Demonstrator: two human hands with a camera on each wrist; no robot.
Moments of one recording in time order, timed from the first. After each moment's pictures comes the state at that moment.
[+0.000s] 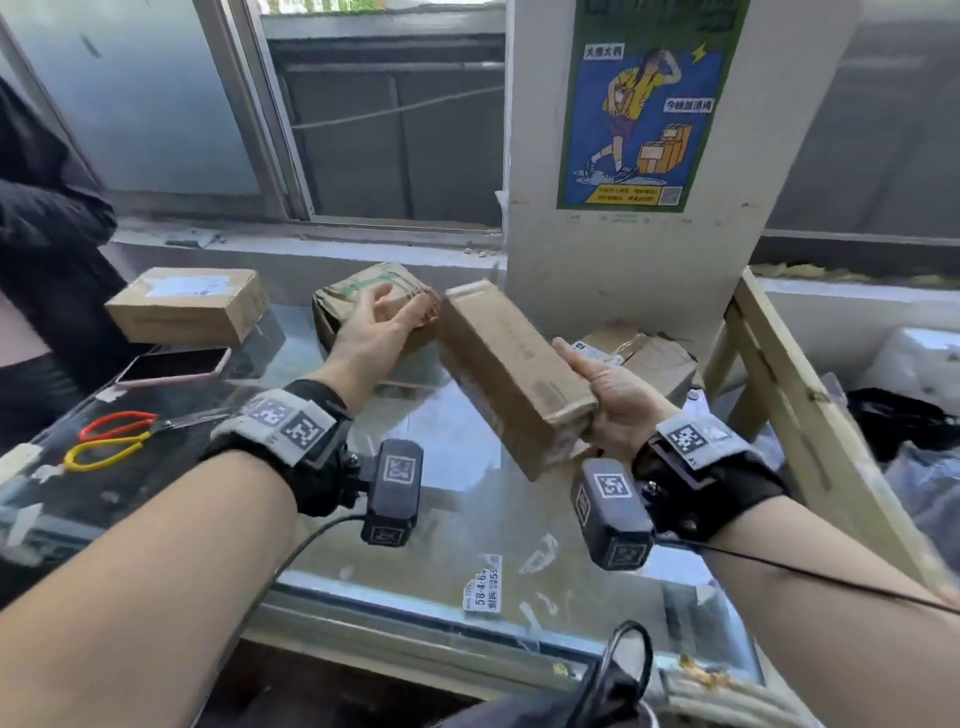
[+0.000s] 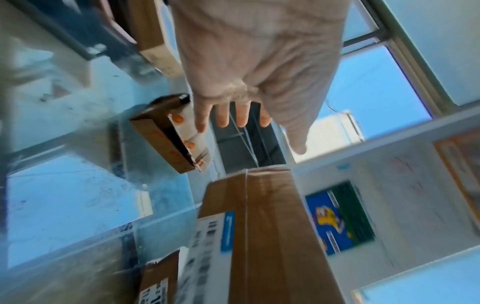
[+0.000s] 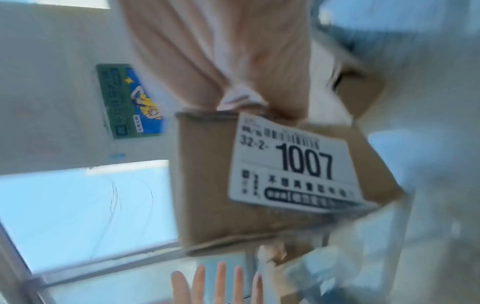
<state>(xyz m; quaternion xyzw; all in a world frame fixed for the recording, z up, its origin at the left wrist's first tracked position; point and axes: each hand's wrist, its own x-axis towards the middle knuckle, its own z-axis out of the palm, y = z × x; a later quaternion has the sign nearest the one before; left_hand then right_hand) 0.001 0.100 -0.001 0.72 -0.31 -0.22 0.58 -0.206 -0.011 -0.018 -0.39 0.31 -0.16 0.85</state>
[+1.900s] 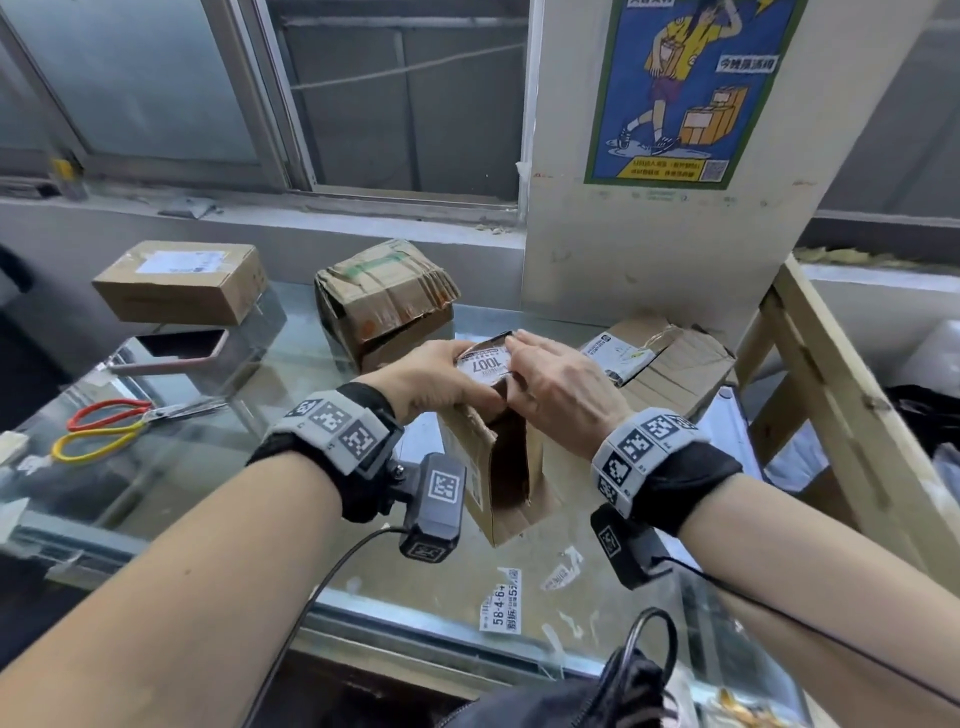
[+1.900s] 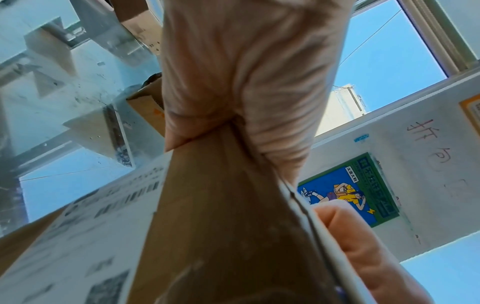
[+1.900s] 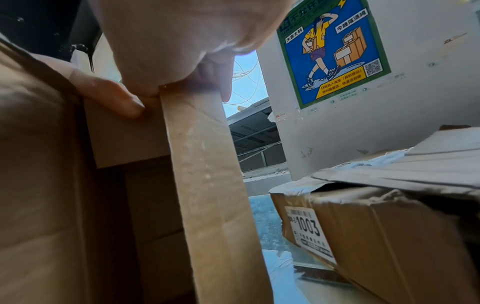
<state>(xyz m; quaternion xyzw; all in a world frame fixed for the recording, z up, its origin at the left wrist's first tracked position) -0.008 0.075 -0.027 0.74 -0.40 -0.39 0.38 -0.148 -0.018 -0.057 -0.96 0.12 -0.25 0.06</state>
